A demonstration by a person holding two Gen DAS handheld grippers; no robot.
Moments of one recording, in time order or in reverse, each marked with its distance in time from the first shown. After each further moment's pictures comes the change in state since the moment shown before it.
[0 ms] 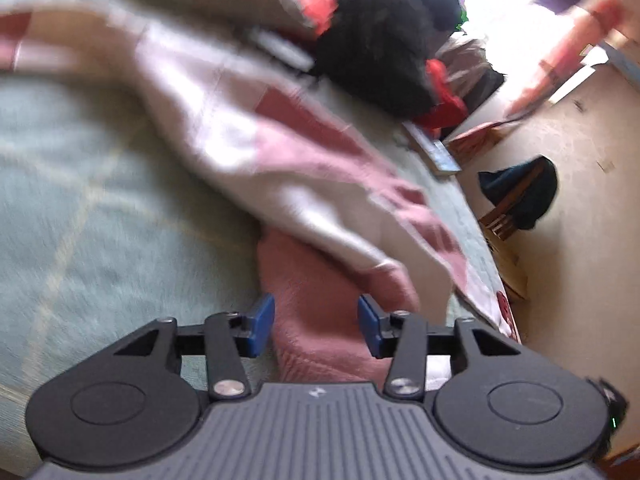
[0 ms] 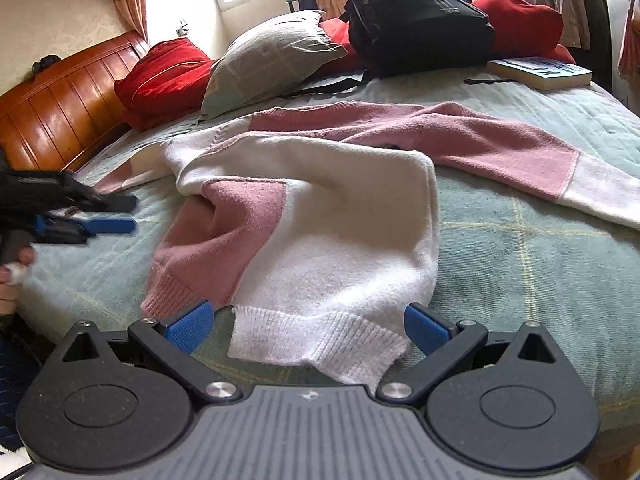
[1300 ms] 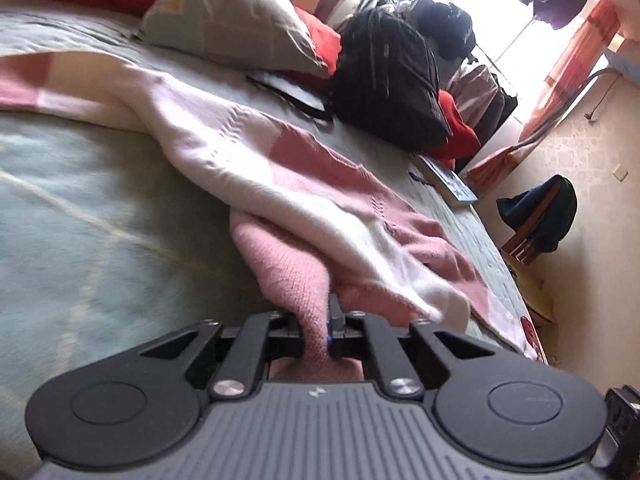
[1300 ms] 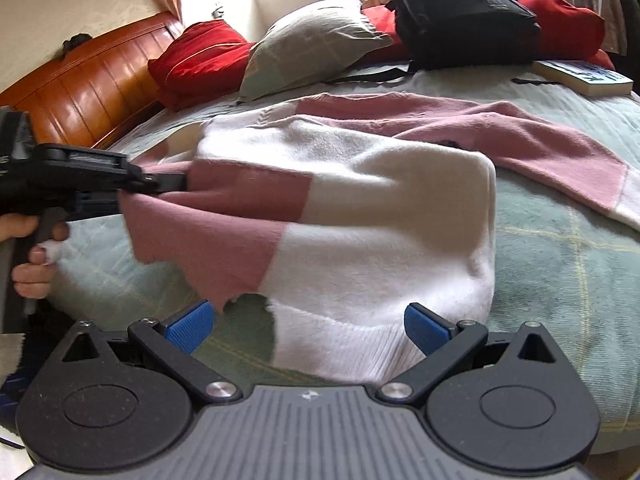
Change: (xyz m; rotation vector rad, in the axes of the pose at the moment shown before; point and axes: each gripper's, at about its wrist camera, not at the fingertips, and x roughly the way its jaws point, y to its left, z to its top) left arm -0.045 -0.025 -0.012 0.102 -0.178 0.096; right arm 0.015 0.030 0.004 -0.069 0.053 0.096
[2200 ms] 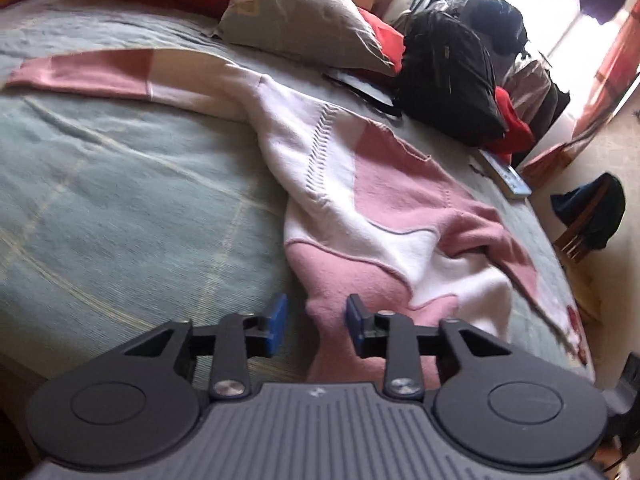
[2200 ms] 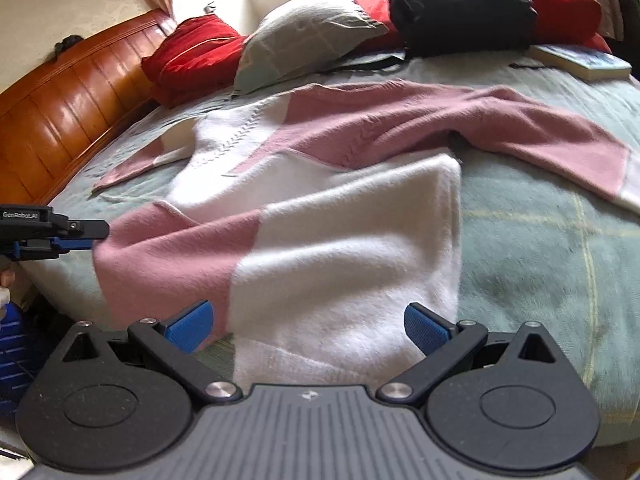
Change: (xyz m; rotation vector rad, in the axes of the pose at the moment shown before) left arm -0.057 0.031 -0.012 0.005 0.043 0.203; right arm 0.004 0.004 0.007 0.003 0.019 0.003
